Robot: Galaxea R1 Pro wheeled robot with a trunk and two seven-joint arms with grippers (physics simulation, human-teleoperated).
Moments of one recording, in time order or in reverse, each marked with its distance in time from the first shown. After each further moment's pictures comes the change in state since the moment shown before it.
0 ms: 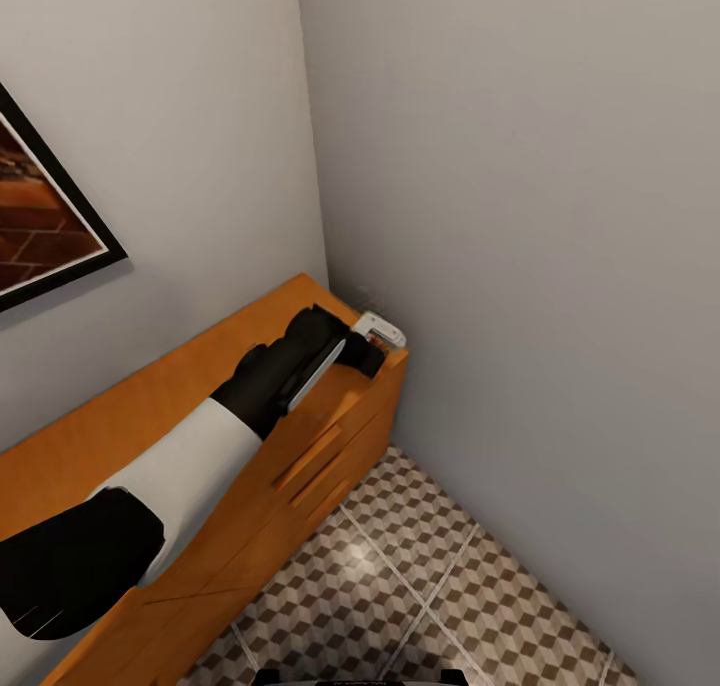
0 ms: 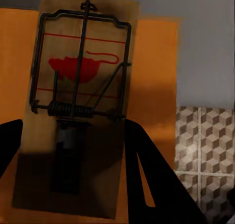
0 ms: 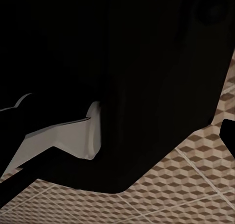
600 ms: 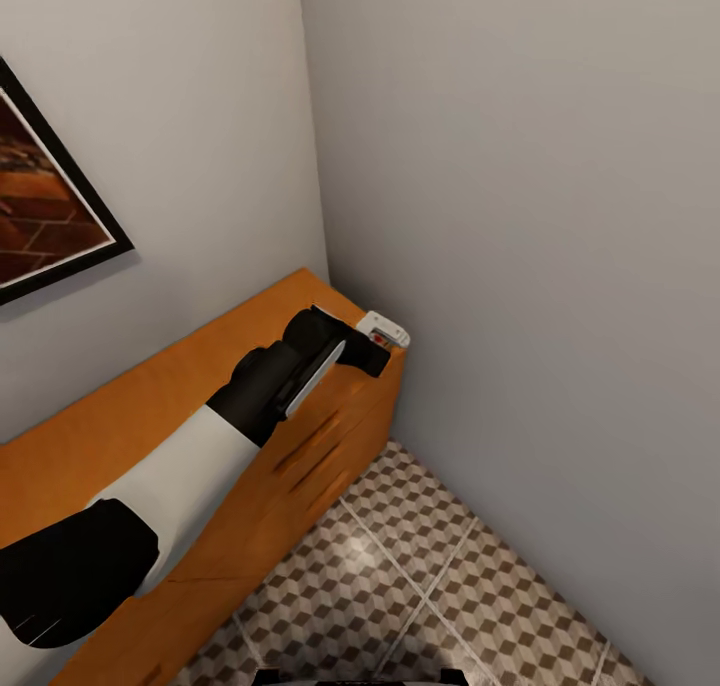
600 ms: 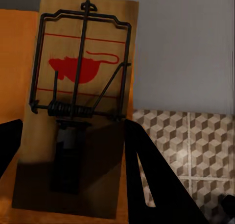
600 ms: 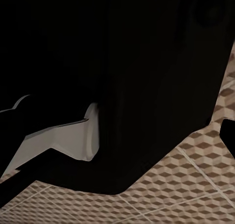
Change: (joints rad) left arm 0.029 0.008 0.001 -0.076 0.020 0.002 0.002; right arm 0.000 -0.002 -0.001 -0.004 0.000 -0.001 -0.004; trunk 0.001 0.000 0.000
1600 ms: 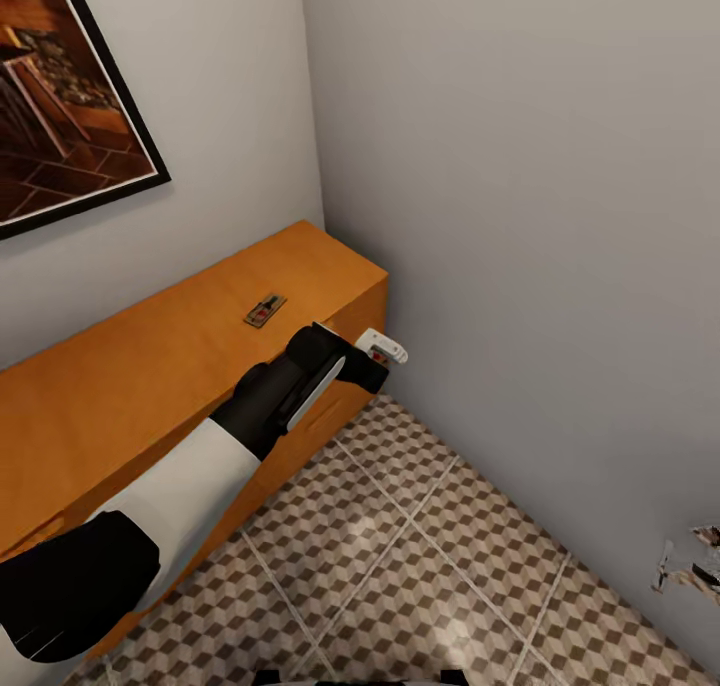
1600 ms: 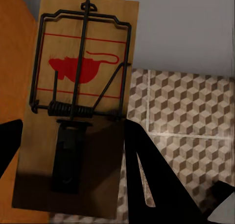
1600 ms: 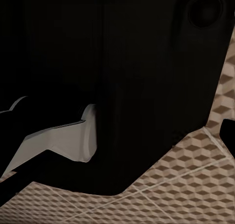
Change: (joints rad) left arm 0.044 -0.001 -0.001 0.028 0.002 -0.002 -0.001; right arm 0.000 -0.005 -0.002 -0.002 -0.001 -0.001 -0.002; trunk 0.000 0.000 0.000
